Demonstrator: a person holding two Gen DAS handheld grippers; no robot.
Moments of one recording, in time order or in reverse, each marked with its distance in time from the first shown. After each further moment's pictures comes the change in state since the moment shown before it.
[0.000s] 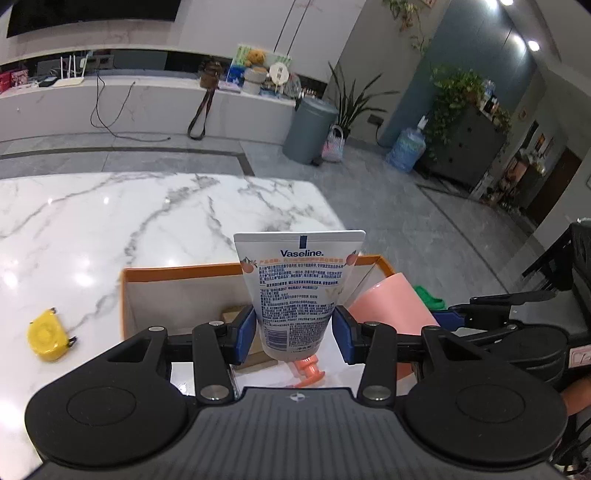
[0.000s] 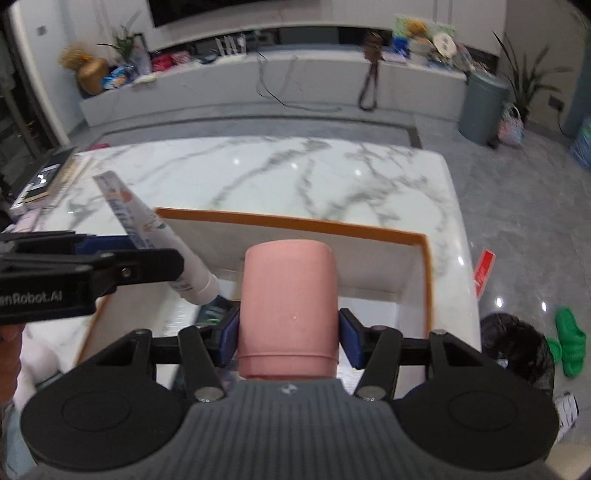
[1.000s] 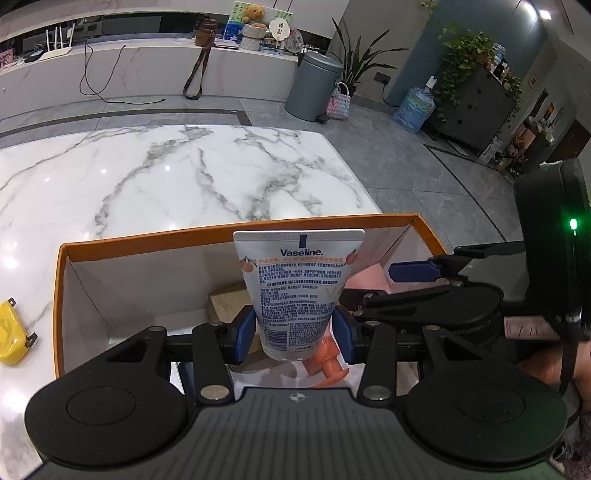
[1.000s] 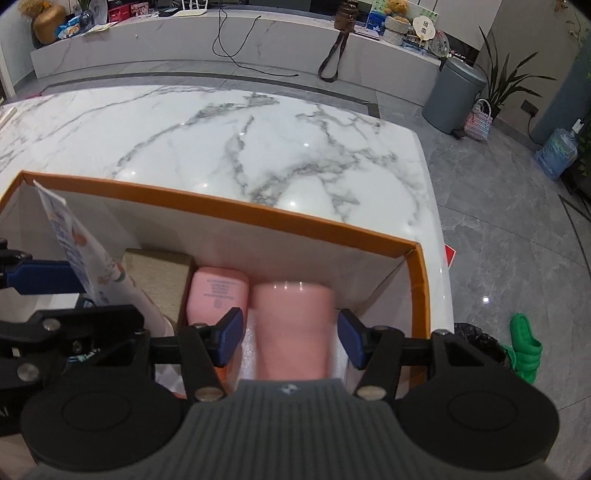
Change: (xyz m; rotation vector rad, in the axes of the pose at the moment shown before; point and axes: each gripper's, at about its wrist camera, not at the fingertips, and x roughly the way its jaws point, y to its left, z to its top) left arm 0.058 -0.002 -0.017 0.018 0.122 0.008; right arm 0.092 -0.011 0.019 -0.085 0.068 -0.204
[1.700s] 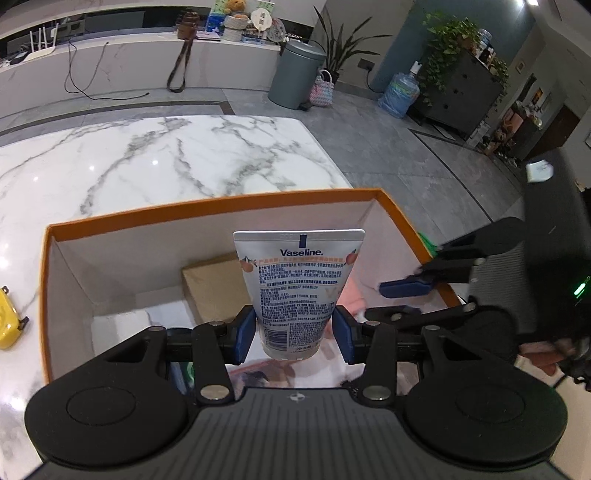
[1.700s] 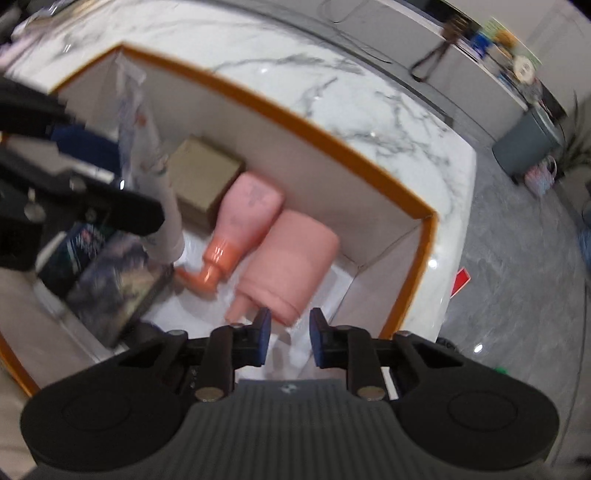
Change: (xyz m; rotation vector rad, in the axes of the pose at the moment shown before) left arm -0.009 -0.025 -0.010 0.035 0.045 -0.037; right arm -0.018 0.006 -0.037 -0.464 0.112 0.055
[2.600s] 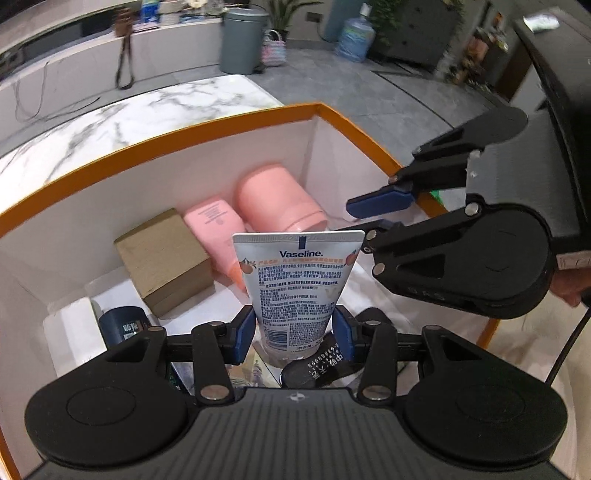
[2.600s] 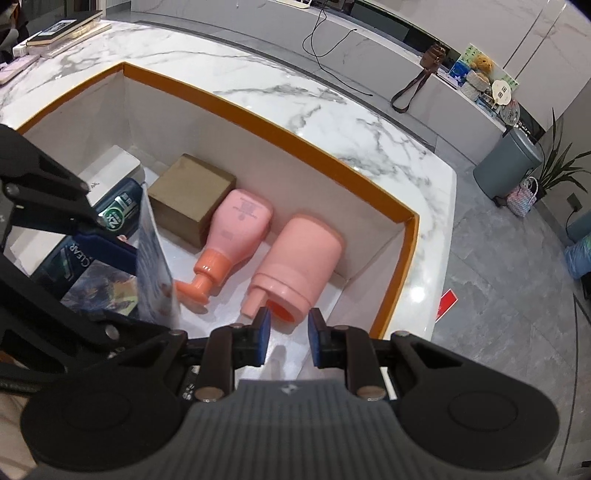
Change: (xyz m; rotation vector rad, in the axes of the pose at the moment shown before) left arm 0.041 -0.035 -0.028 0.232 0.126 0.010; right arm -0.007 -0.005 -0.017 0.094 -0.139 -0.018
